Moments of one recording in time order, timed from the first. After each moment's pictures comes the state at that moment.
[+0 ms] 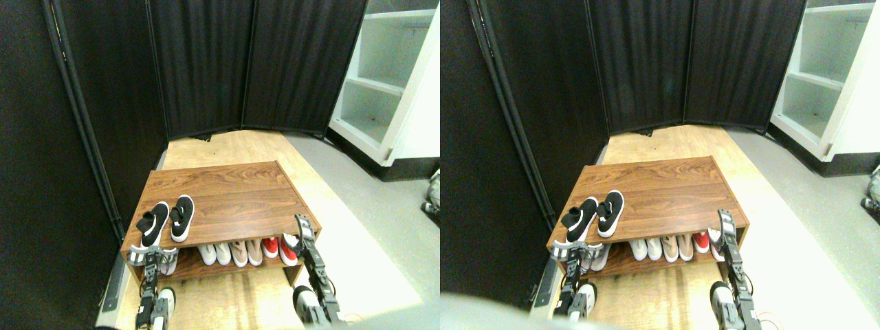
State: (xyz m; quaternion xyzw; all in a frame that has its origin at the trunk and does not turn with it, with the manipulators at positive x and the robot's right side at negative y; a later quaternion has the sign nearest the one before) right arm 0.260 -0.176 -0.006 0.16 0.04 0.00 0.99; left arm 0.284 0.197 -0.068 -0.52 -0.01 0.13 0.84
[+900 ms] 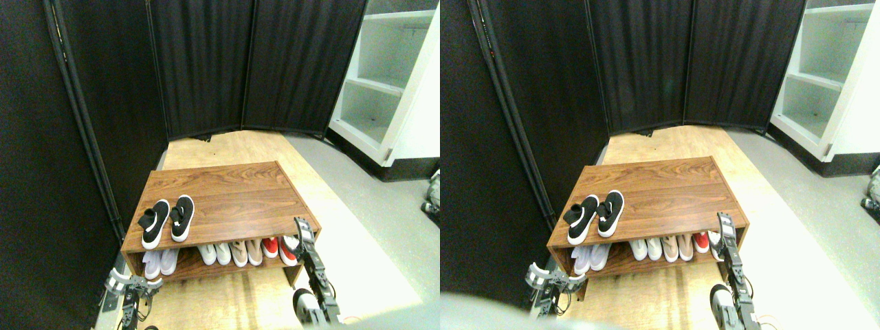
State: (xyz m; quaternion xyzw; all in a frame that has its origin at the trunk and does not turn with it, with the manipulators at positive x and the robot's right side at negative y) right arm 0.257 -0.176 -0.010 0.16 0.04 0.00 0.99; left arm 0.221 0.223 -0.052 -0.41 -0.01 0.11 0.91
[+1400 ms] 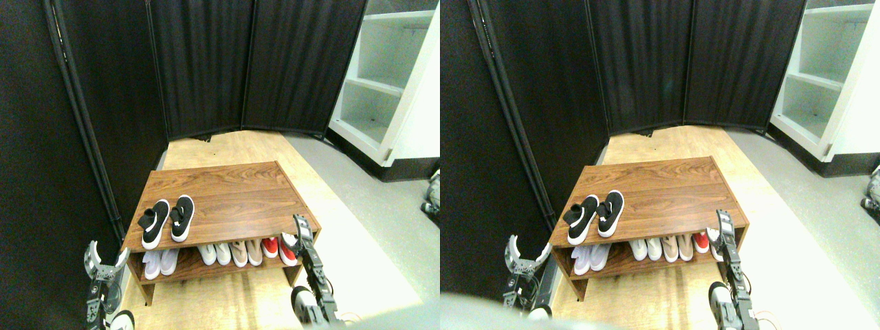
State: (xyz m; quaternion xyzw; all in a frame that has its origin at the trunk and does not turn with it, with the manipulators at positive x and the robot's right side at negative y) right arm 0.262 -0.173 -0.009 0.17 0.03 0.01 0.98; left arm 0.222 0.267 0.006 -0.35 -0.11 0.08 0.93
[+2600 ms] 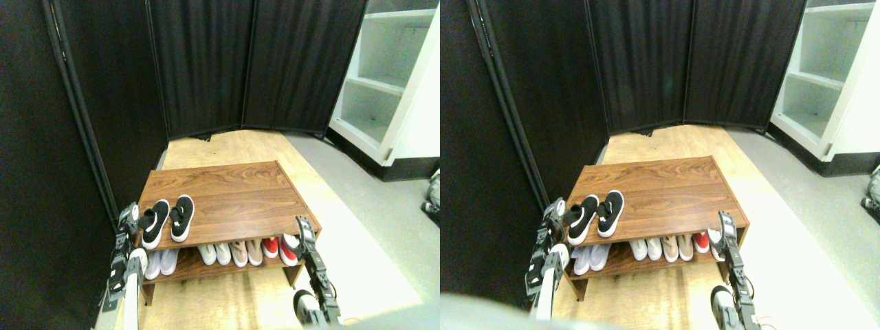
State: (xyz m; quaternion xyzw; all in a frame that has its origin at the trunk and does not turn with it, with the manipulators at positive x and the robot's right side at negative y) right arm 0.256 -0.176 -0.004 0.19 0.02 0.02 0.98; left arm 0.318 0.262 -0.018 -0.17 0.02 0.11 0.98
